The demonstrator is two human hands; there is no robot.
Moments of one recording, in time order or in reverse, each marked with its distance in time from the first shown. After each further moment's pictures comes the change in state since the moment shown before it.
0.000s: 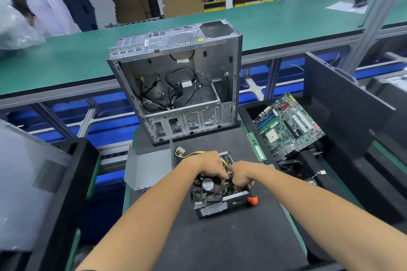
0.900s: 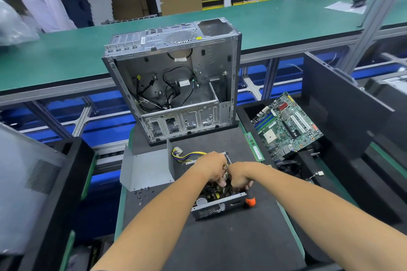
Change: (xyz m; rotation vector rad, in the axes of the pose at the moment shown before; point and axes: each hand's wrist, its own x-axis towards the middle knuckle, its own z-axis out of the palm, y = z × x) left_hand 0.020 0.004 0.018 0.171 0.150 -0.017; right_hand 0.003 0.002 -0.003 -0.023 -0.060 -0.052
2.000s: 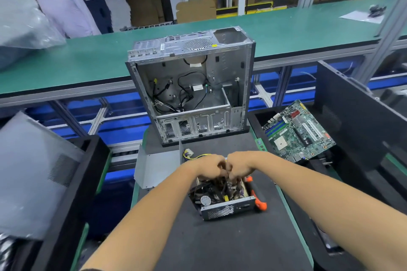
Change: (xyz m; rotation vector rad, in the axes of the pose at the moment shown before) left_hand -0.018 -0.034 -0.012 -0.139 -0.029 0.120; right_hand -0.020 -0.021 -0.040 -0.042 0.095 -0.240
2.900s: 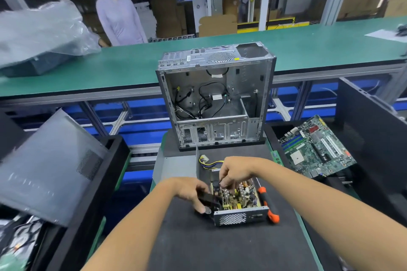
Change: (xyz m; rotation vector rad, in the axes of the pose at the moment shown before) left_hand -0.079 -0.068 0.014 -0.263 -0.173 -0.183; right_hand -0.016 -0.053 -0.012 0.326 0.001 -0.218
